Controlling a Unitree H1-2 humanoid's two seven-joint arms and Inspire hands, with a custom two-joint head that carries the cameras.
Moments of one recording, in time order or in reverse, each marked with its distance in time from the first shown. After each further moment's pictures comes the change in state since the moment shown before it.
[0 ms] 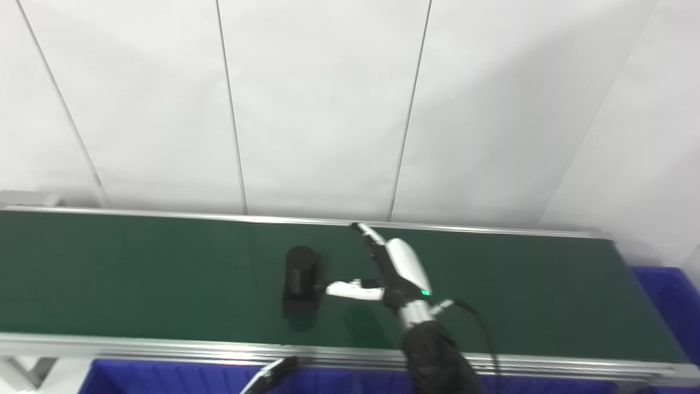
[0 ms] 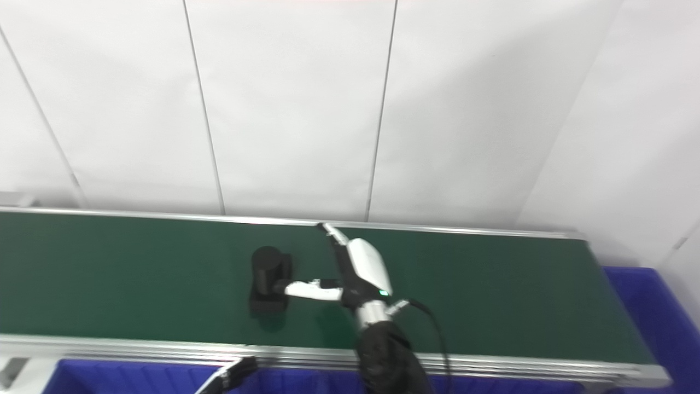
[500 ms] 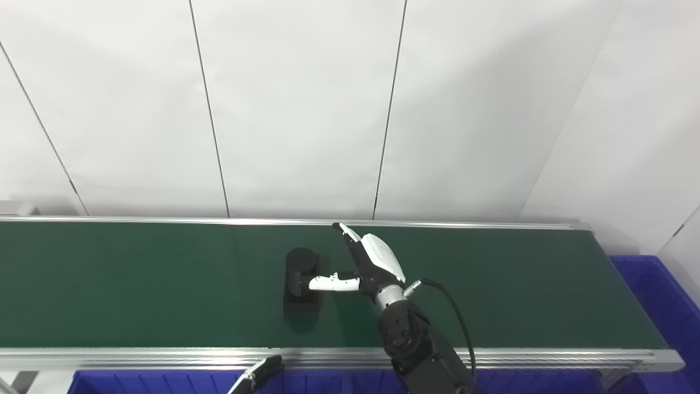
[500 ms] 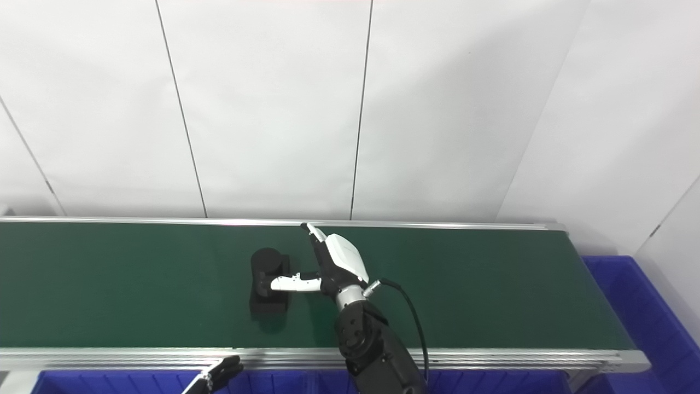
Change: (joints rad) left arm 0.012 0.006 0.021 -0.024 -0.023 0.000 -0.056; right arm -0.133 -0.019 0.030 0.268 0.030 -0.001 -0.048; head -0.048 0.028
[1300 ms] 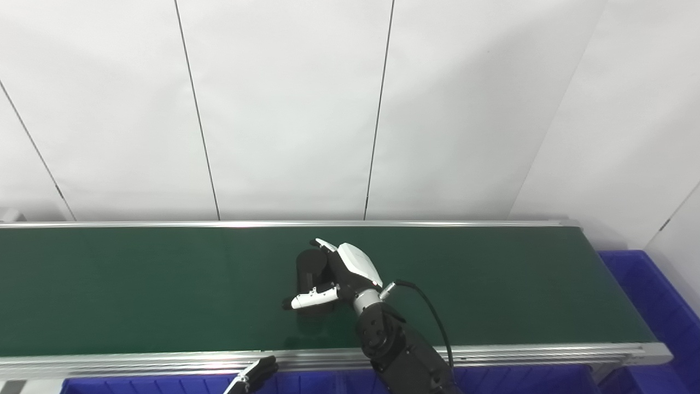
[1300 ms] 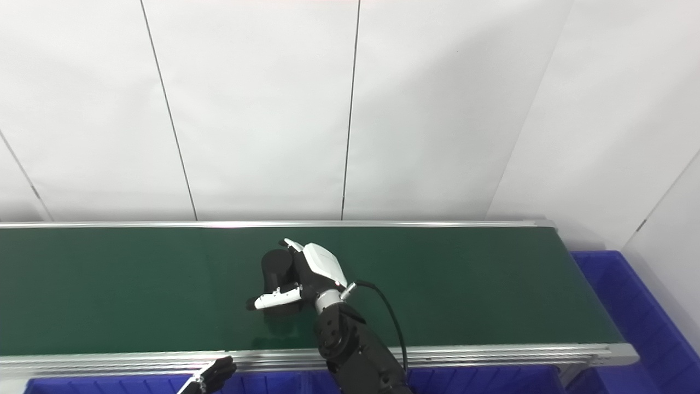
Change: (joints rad) left arm 0.014 0.000 0.003 -0.049 -0.008 0.000 -0.020; right arm -0.046 0.026 0.070 0.166 0.058 -0.054 -0.068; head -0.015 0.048
